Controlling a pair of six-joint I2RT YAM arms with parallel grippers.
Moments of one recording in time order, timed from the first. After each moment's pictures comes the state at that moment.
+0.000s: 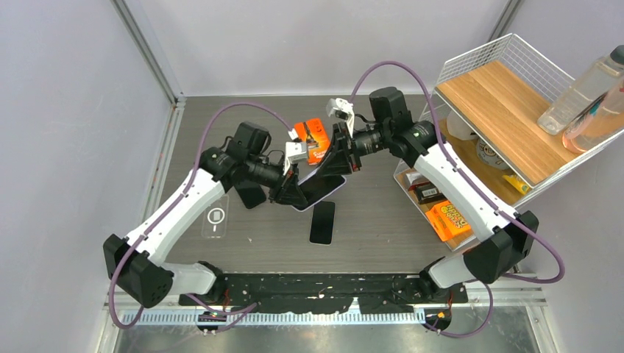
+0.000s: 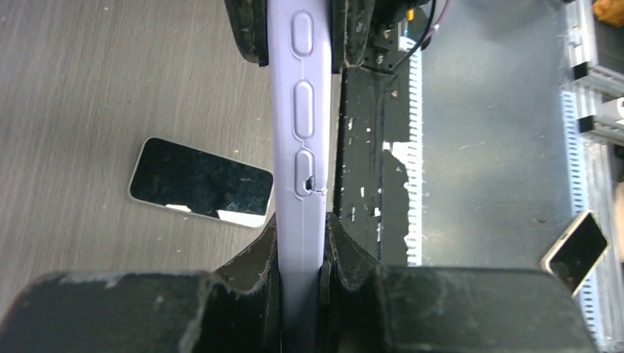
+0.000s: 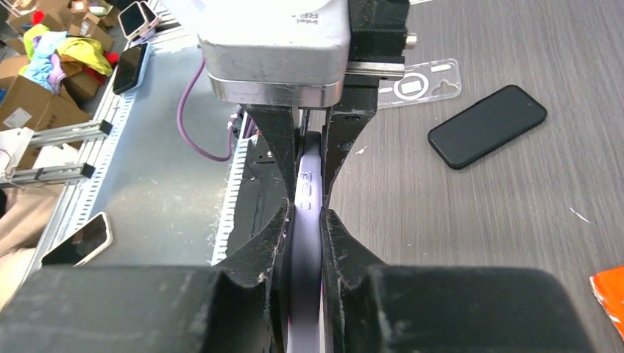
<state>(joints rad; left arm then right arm) -0.56 1.30 1.26 -0.82 0.96 0.36 0.55 1.44 1.51 -0.63 -1.12 -0.23</state>
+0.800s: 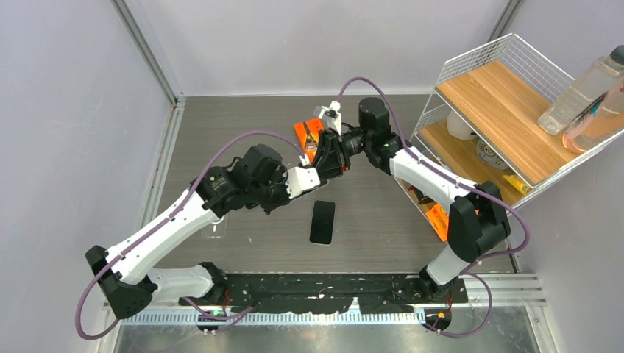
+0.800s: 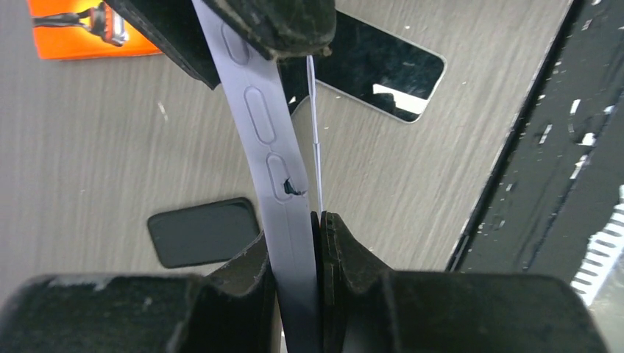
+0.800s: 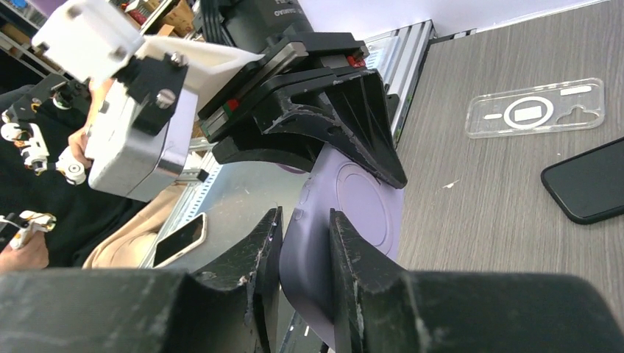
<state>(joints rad) -0.84 1.17 1.25 -0.94 0.14 0.46 0.53 1.61 1.24 0.22 -1.47 0.40</state>
